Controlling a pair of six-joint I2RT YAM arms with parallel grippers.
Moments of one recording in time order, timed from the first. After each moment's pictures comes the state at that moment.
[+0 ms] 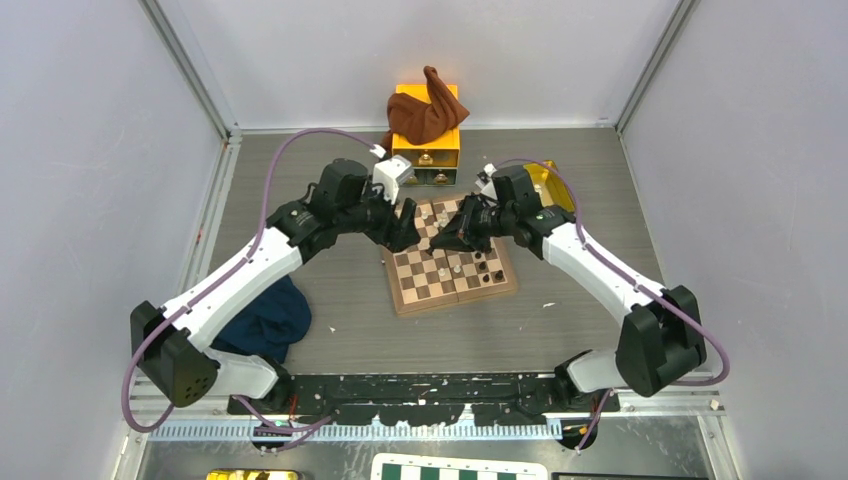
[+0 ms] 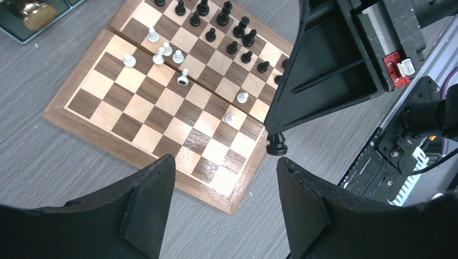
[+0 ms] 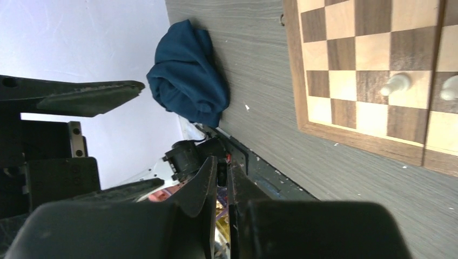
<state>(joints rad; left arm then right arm) -0.67 1.35 1.26 -0.50 0.28 -0.08 0.47 1.39 1.04 -0.35 -0.62 0.99</state>
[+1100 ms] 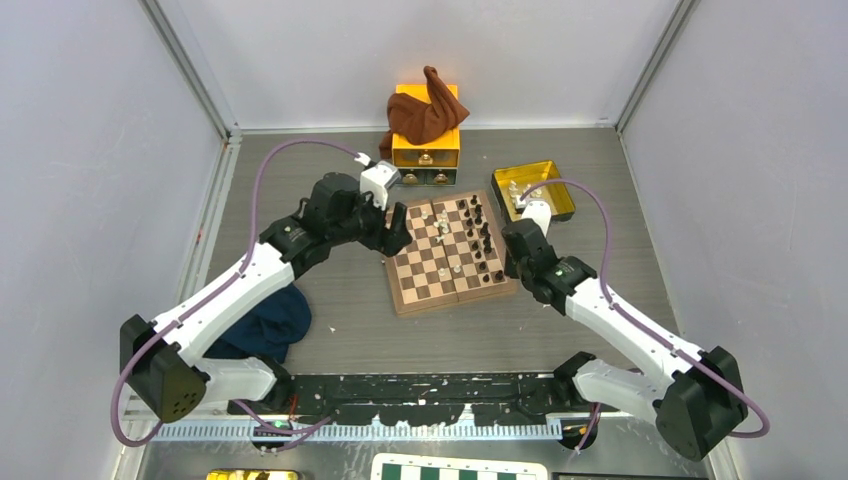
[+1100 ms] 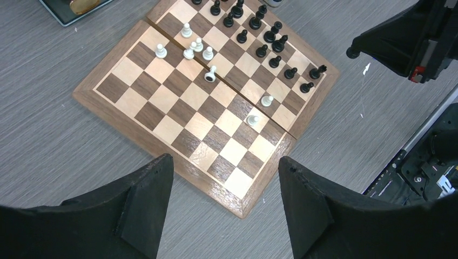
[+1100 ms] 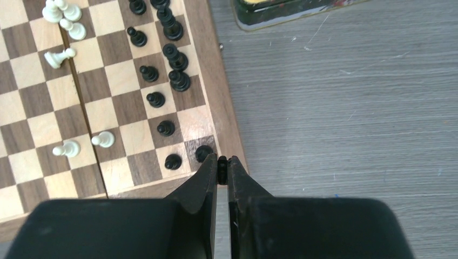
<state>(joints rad) -0.67 1.25 1.12 -0.40 0.16 -0.13 0.57 1.04 0.73 -0.48 0.43 0.45</state>
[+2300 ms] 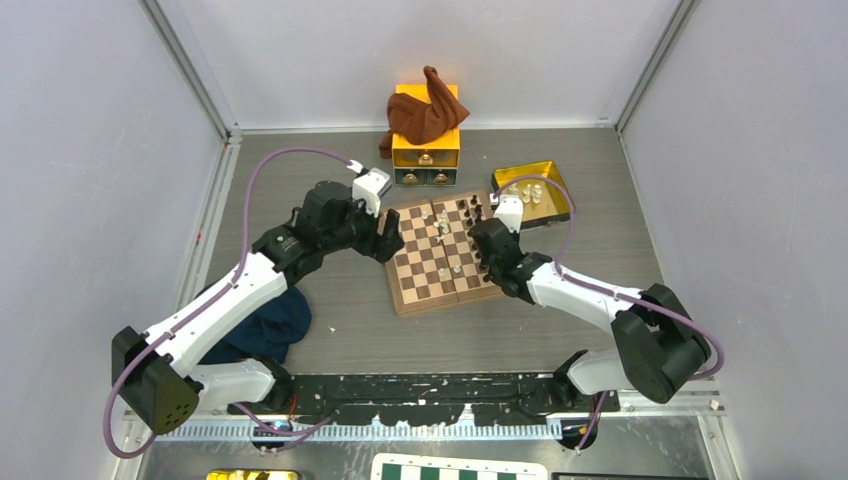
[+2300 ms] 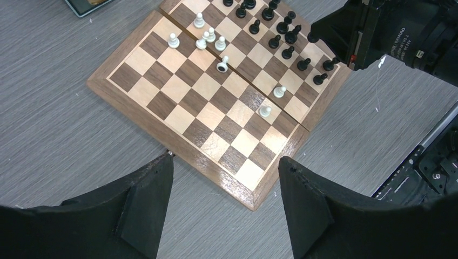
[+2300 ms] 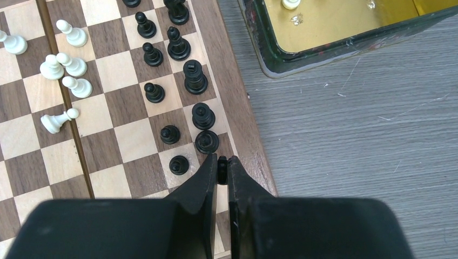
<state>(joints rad) -0.65 1.19 1.04 -0.38 0.13 -0.11 0.65 1.35 0.69 -0.06 0.62 0.45</state>
